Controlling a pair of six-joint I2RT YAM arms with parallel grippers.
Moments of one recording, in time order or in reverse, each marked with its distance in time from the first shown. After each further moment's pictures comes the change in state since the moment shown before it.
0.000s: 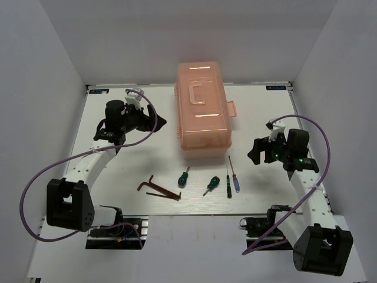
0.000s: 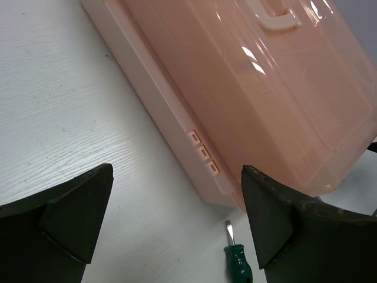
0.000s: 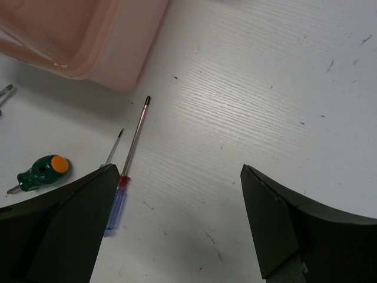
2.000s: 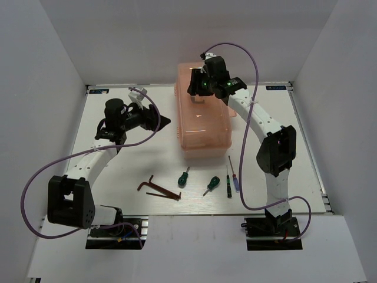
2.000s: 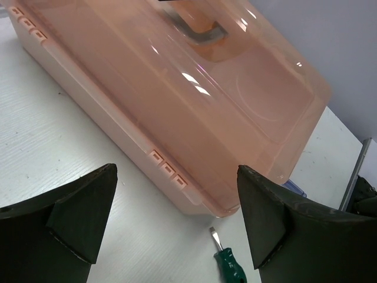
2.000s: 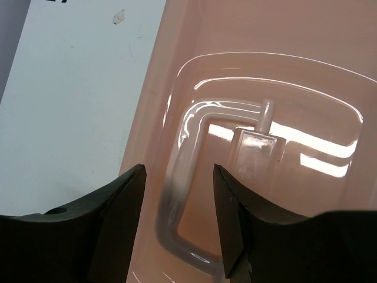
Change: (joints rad) left arm 0.000 0.021 -0.006 0.147 0.196 0.010; right arm 0.619 1.130 1.413 -0.115 0.439 0.570
